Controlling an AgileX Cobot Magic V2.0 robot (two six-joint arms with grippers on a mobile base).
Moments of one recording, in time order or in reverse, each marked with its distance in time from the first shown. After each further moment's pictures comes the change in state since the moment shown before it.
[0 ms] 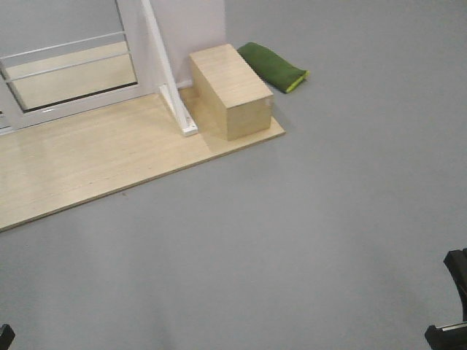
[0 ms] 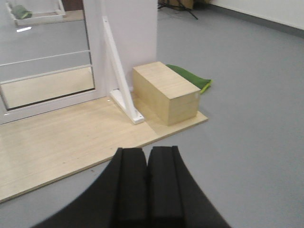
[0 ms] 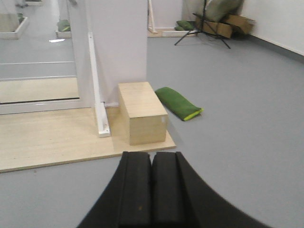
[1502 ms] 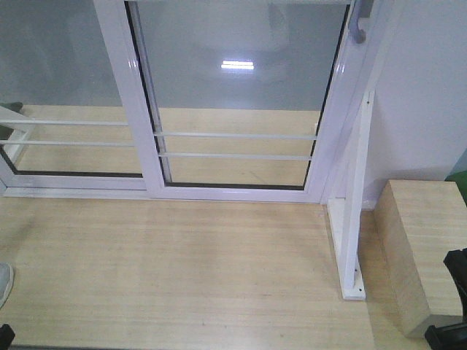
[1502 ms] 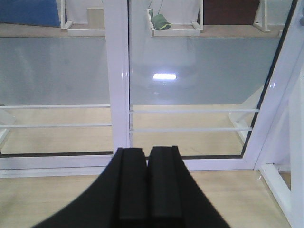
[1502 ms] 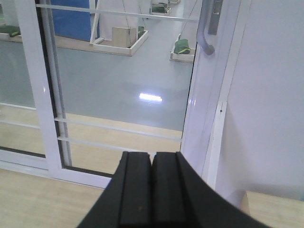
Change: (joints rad) left arm 0.000 0.000 0.000 0.000 0.000 0.000; right arm 0.000 0.000 0.000 0.000 0.000 0.000
